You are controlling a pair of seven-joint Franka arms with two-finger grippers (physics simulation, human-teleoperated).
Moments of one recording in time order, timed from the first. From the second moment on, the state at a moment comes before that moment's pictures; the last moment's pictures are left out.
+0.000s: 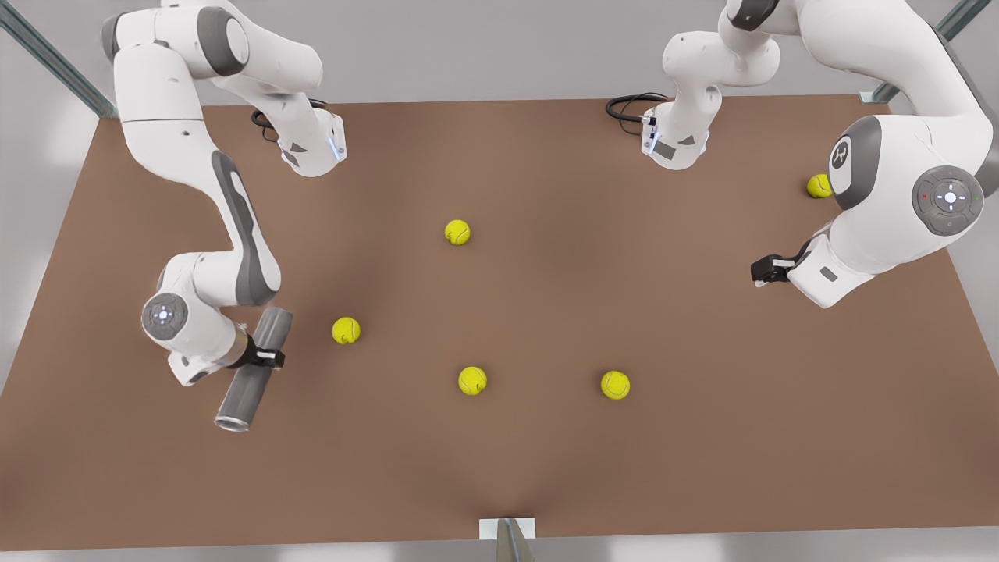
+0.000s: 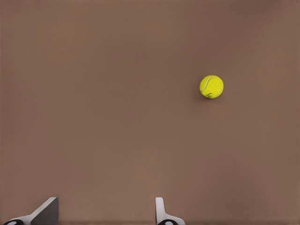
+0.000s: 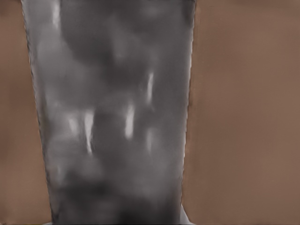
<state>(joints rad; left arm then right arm) -0.13 0.27 0.03 -1.29 0.04 1.42 -0.03 -0.01 0.44 0.08 -1.76 -0.04 2.22 0.14</state>
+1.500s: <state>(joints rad) -0.13 0.28 0.02 -1.29 0.04 1.42 -0.05 0.85 0.95 0.09 -1.18 -0.62 2.30 -0.19</state>
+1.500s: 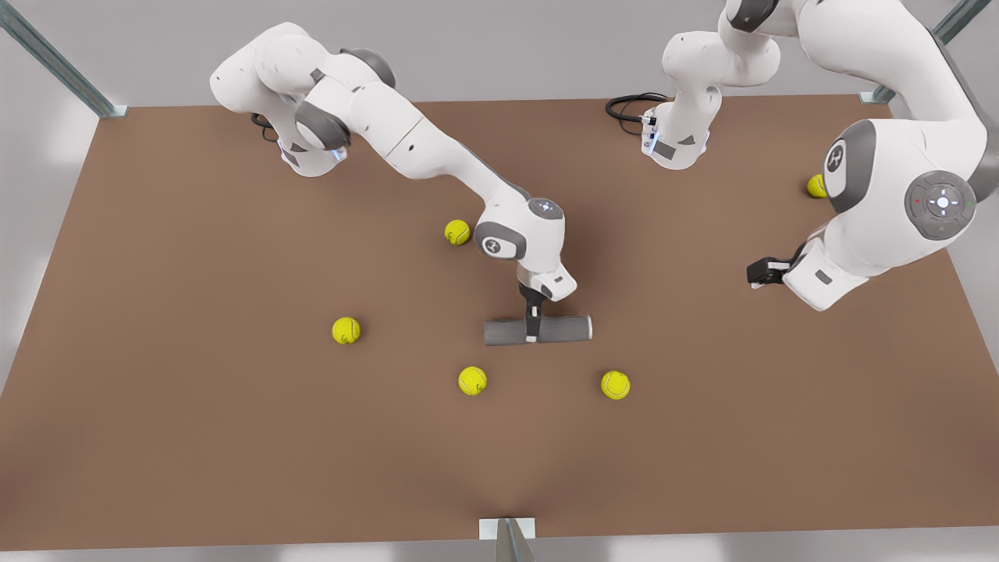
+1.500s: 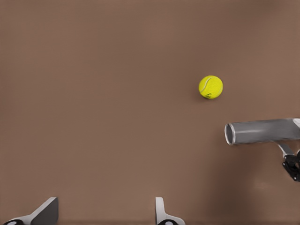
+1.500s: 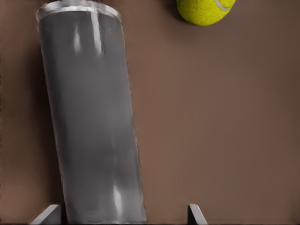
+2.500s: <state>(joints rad) -0.62 0.79 0.01 -1.12 -0.03 1.90 -1.94 -0.04 0.04 -0.21 -1.34 -0.04 1.21 -0.07</state>
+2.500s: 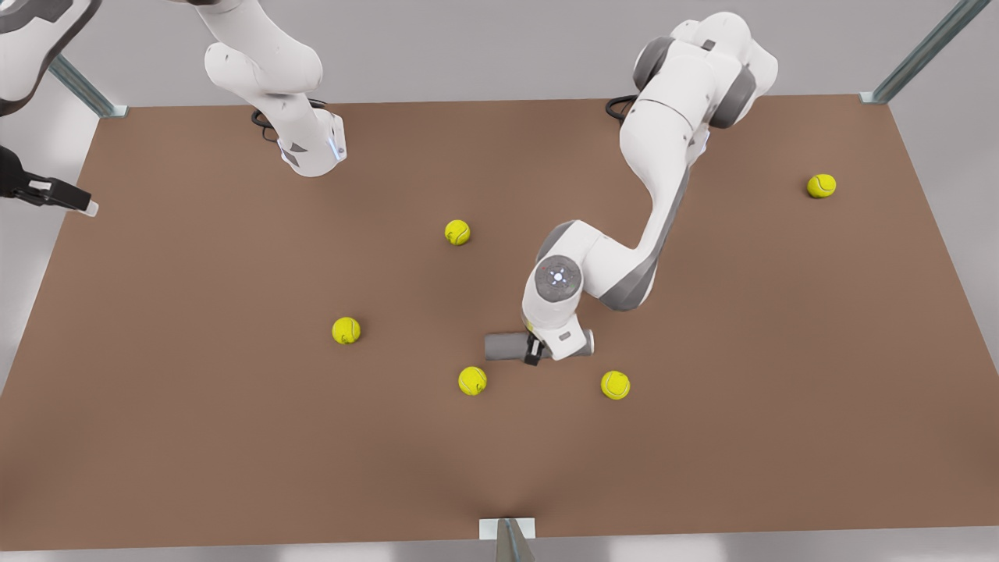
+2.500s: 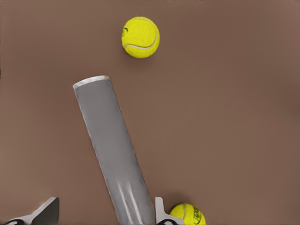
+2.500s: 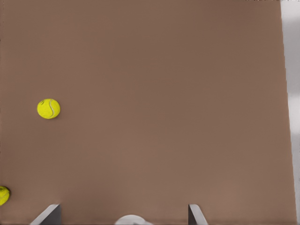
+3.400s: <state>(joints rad) -0.66 0.95 0.00 -1.14 -0.02 1.99 -2.42 0.09 0.08 -0.22 -1.33 -0.02 1.20 -0.04</state>
